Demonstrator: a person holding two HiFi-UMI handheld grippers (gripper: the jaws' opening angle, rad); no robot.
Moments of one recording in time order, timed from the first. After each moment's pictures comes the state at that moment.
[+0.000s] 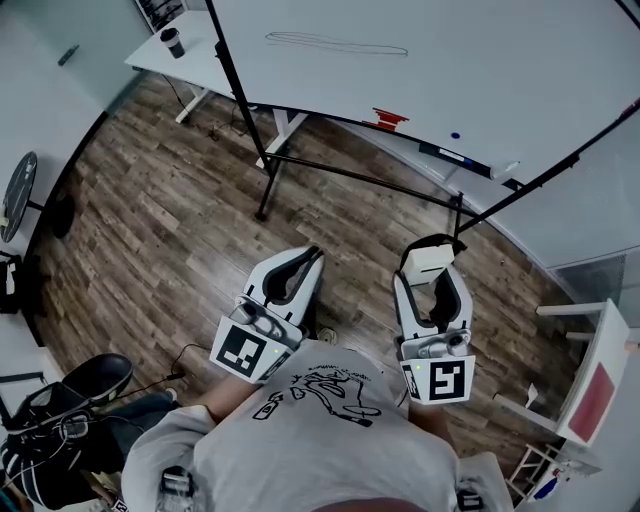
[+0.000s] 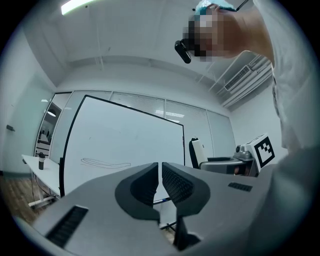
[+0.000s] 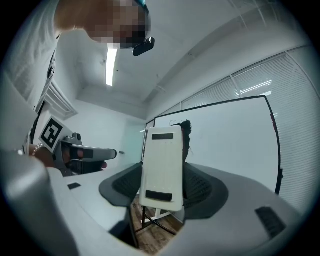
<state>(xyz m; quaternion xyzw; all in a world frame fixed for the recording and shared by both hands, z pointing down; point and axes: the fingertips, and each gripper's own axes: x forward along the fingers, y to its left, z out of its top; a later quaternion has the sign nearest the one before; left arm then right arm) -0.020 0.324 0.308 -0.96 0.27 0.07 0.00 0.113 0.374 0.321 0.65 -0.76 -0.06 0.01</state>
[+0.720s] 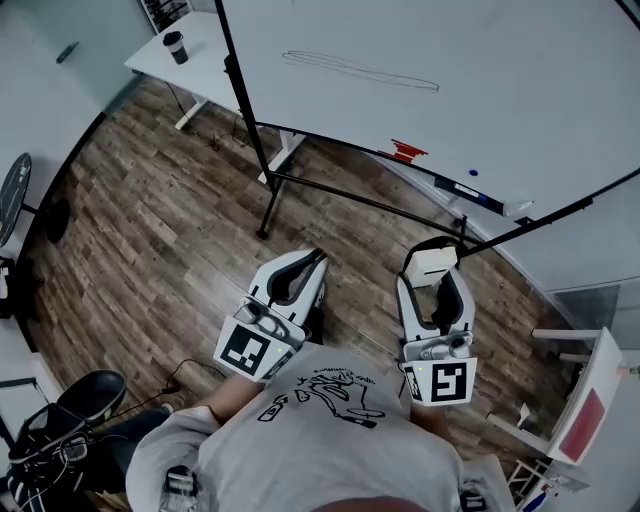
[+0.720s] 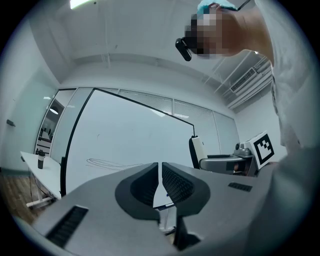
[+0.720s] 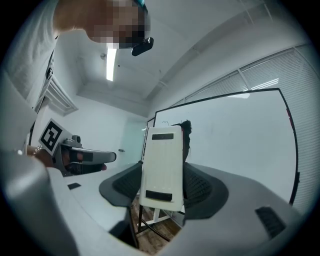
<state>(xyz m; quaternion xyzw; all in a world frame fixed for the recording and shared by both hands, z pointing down) -0.036 0.202 0.322 -0.96 0.28 0.08 -0.01 0.098 0.250 0.324 0.64 -0.77 -0.07 0.03</state>
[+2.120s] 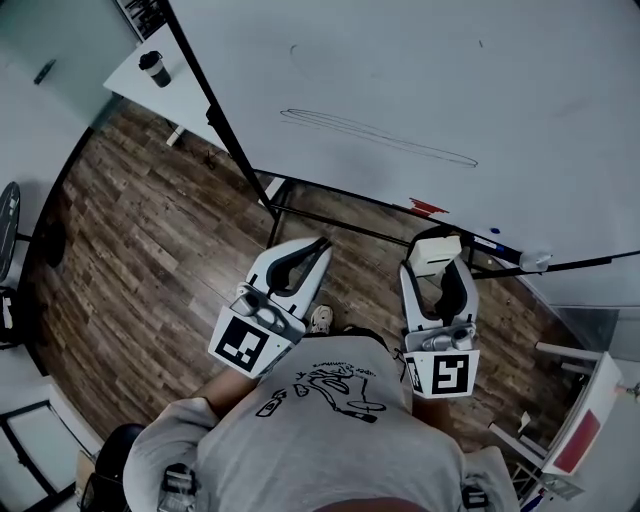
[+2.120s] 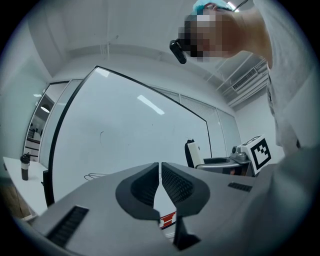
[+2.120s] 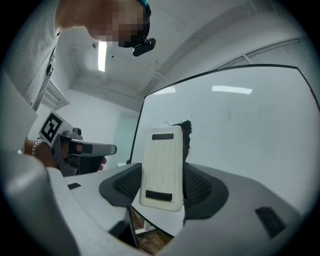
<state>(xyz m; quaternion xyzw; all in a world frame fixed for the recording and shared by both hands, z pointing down) -0.006 -0.040 0.311 -0.97 0.25 0.05 -0.01 0.122 0.004 0.322 0.65 -0.75 -0.07 0.04</state>
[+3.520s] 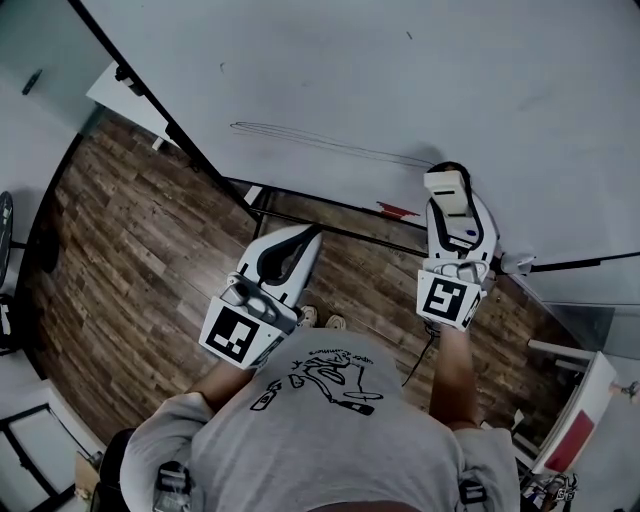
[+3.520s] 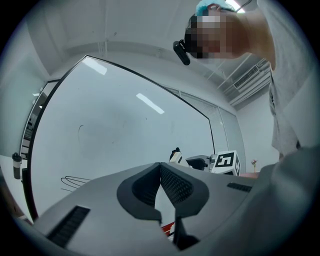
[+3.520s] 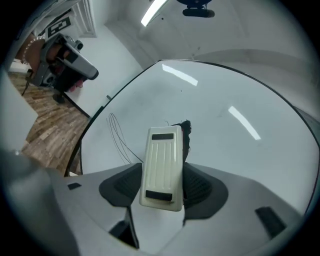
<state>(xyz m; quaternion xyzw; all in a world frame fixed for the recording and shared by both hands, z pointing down) 0.080 -0.064 0.291 -0.97 0.25 0.08 0.00 0.290 -0.082 0.335 0.69 -0.63 -0.22 0.29</state>
